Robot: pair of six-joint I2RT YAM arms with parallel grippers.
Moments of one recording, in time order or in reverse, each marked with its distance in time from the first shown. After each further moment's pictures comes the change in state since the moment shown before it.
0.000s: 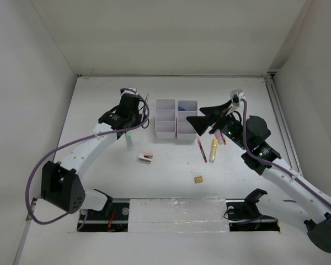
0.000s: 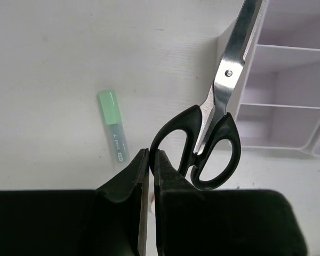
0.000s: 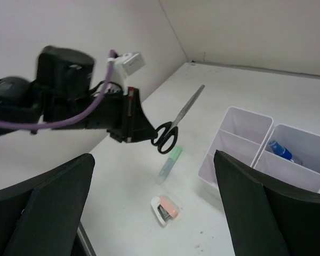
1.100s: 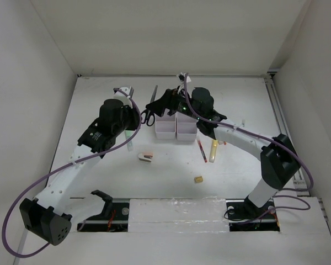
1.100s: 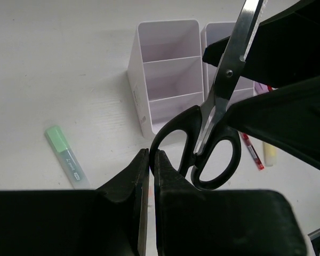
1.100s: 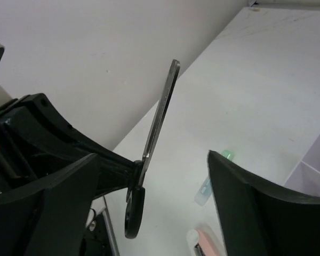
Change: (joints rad) left arm 0.000 -0.342 -0.112 0.147 0.278 0.091; right arm 0.069 0.765 0.455 0.185 -0.196 0.196
